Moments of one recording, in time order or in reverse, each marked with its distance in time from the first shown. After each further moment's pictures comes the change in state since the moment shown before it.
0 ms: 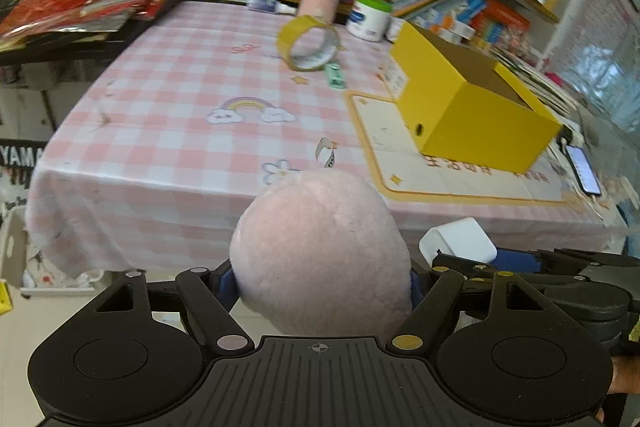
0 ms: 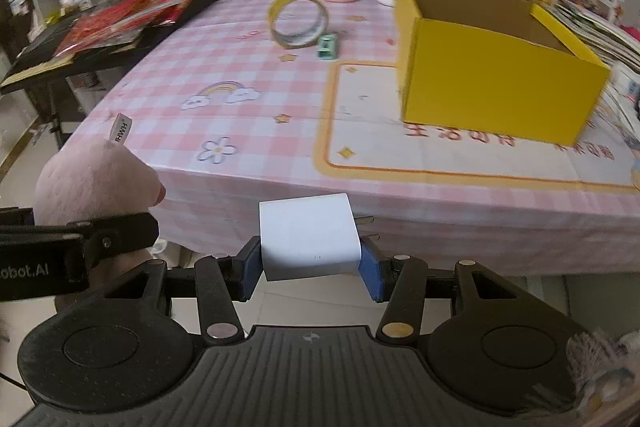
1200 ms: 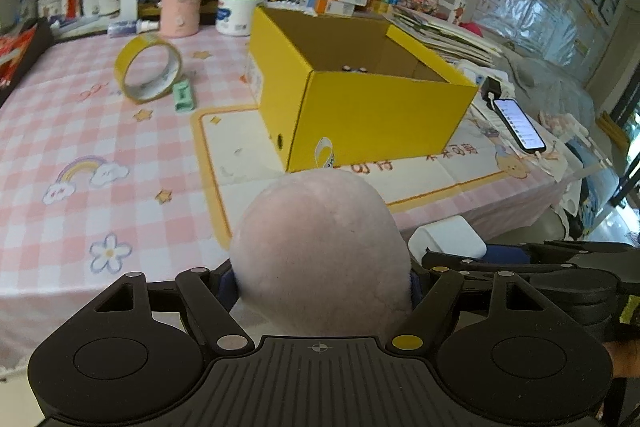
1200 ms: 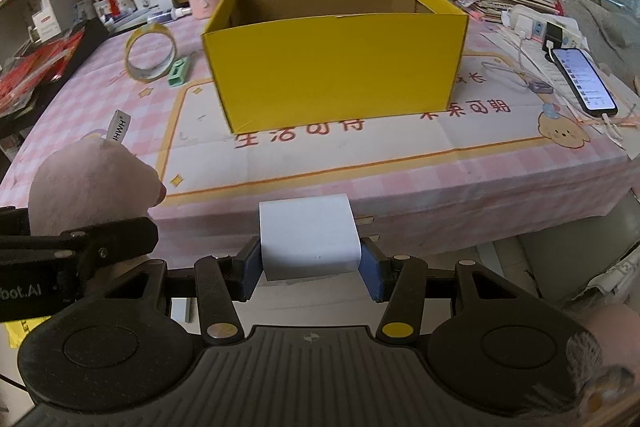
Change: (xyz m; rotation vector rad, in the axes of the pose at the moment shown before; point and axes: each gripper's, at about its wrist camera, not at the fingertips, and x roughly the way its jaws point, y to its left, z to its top) left arm 0.063 -0.110 0.042 0.229 0.041 -0.162; right arm -0.007 -0.120 0.010 0.209 -0.003 -0.152
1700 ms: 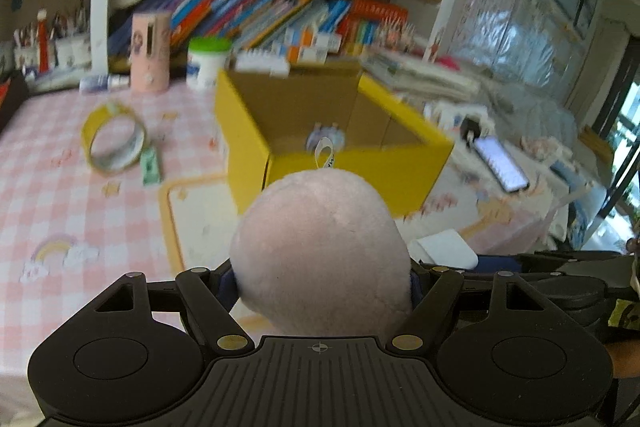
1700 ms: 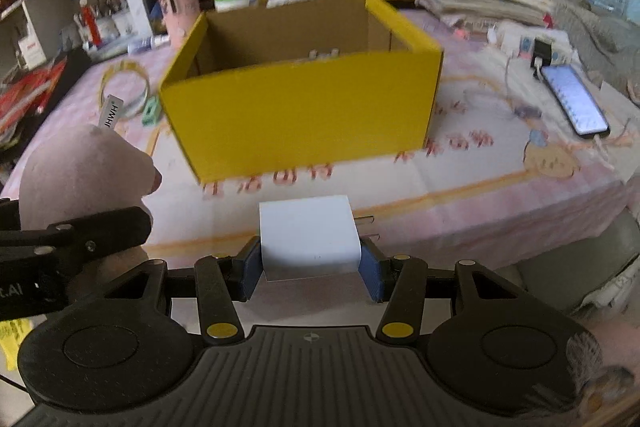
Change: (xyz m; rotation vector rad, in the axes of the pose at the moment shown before) left arm 0.005 -0.018 0.044 0.047 -0.146 -0.050; right arm -0.001 -0.026 0.036 0.019 -0.090 -0.017
